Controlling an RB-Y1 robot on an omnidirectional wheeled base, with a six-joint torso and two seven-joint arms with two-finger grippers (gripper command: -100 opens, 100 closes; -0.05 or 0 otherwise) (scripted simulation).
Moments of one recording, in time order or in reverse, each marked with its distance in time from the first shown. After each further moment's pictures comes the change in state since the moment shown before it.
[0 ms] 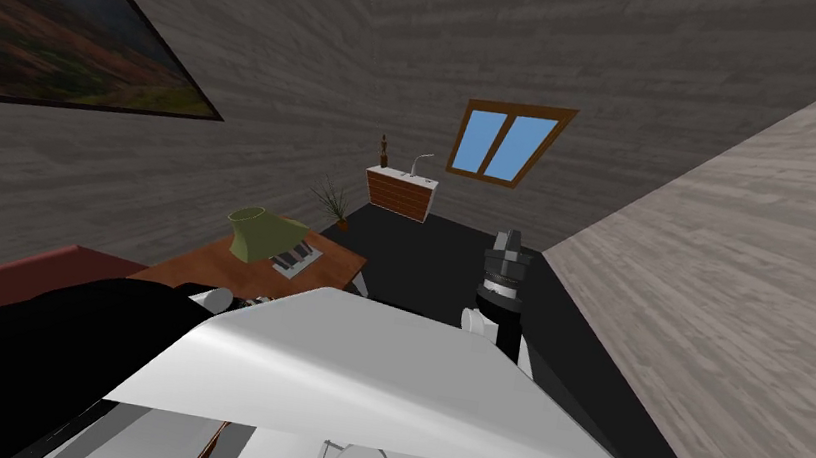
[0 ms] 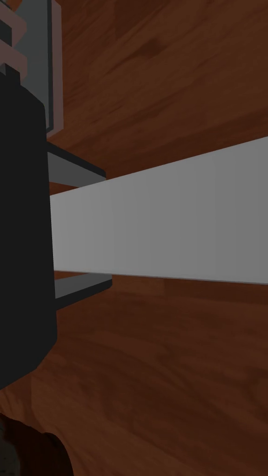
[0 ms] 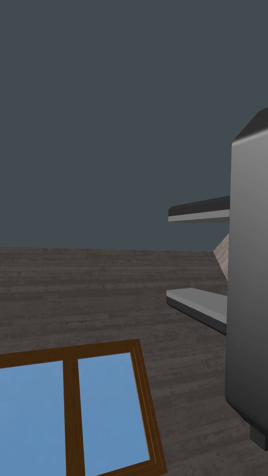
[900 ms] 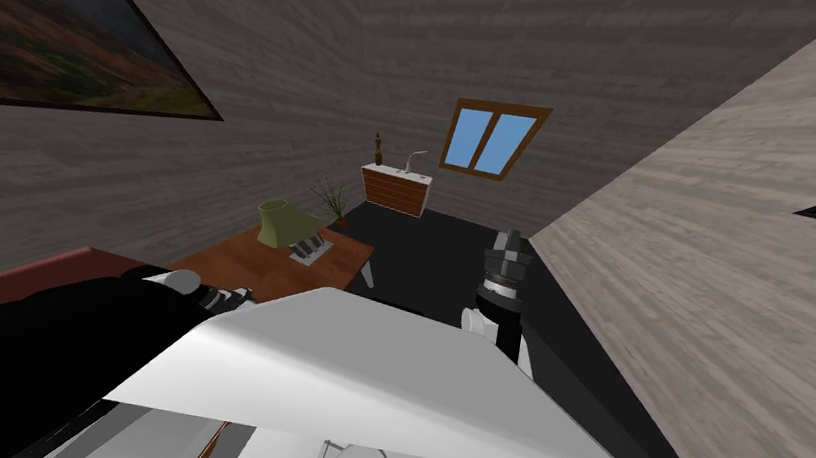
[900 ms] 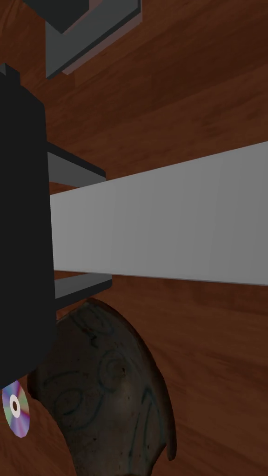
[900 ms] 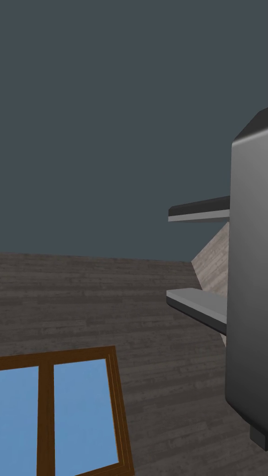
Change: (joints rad) left arm -0.052 0.188 0.103 0.151 0.126 0.123 0.044; right arm 0.000 0.000 0.000 0.000 0.000 0.000 0.000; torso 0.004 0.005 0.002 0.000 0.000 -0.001
